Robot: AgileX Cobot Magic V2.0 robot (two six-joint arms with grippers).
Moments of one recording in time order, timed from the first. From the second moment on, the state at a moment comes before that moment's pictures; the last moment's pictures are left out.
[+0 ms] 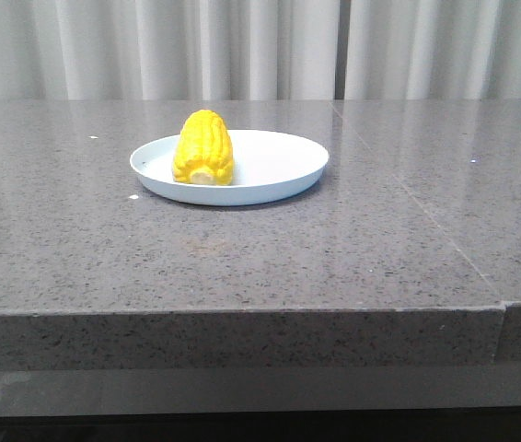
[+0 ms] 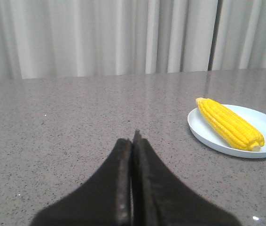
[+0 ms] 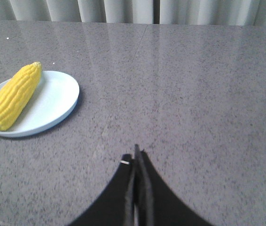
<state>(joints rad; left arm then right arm) -0.32 0.00 -0.36 0.28 0.52 -0.29 0.21 0.34 -0.53 0.03 0.52 0.09</state>
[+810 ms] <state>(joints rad) -0.32 0.00 -0.36 0.28 0.52 -0.29 0.21 0.02 -0.36 0.02 0.49 0.09</state>
